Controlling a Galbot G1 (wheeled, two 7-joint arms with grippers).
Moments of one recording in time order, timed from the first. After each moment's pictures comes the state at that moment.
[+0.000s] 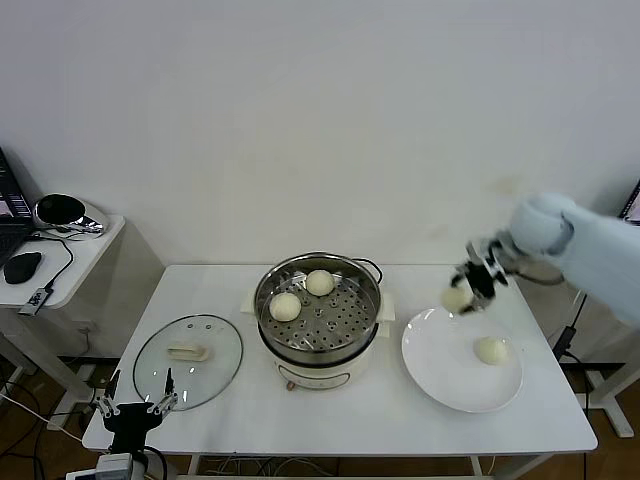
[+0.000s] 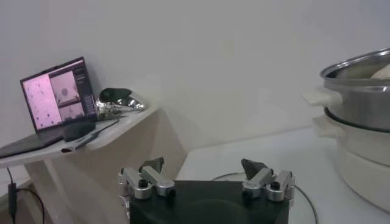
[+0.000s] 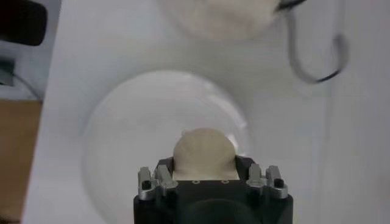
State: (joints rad) left arm 1.71 -1.33 -0.68 -2.08 -0.03 0.08 -0.21; right arm 0.52 0.70 -1.09 1.40 0.15 -0.19 -1.17
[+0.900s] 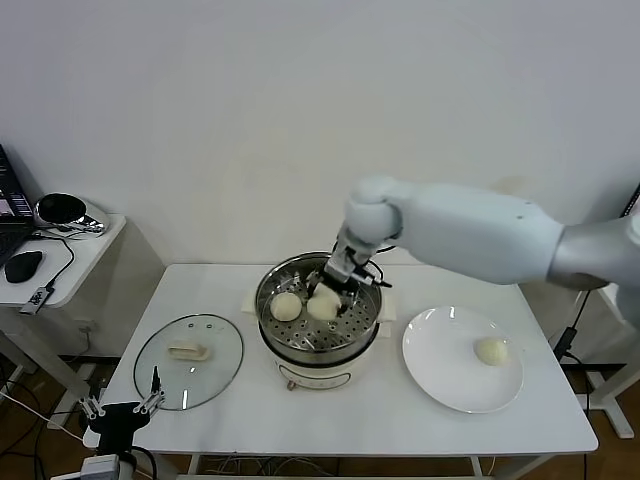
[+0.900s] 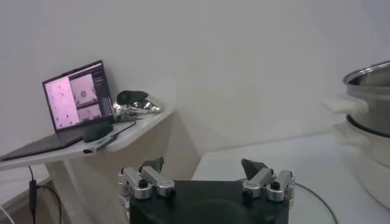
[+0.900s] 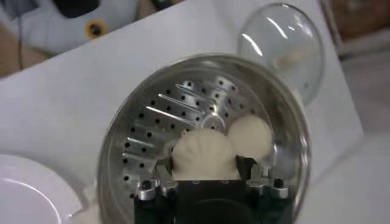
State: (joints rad) left arm 1.72 -1.36 -0.72 -2.10 -0.04 0.08 -0.22; right arm 0.55 1.18 -1.30 1.35 0.01 0.28 -1.06
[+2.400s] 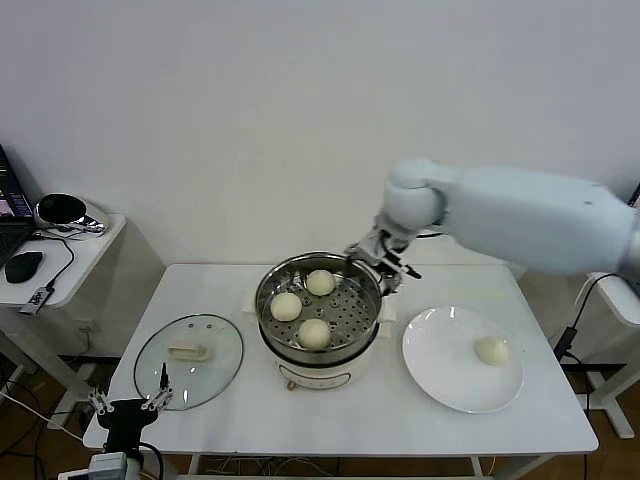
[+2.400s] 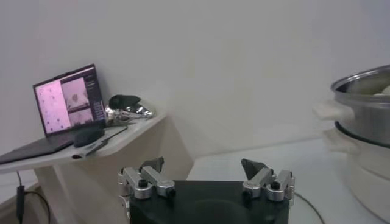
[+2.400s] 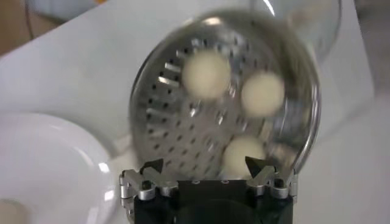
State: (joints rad) left arm 1.70 -1.33 -0.69 -2.10 -0.04 0.07 -0.22; right arm 0.72 0.86 -1.37 1.54 0.14 -0.17 -1.06
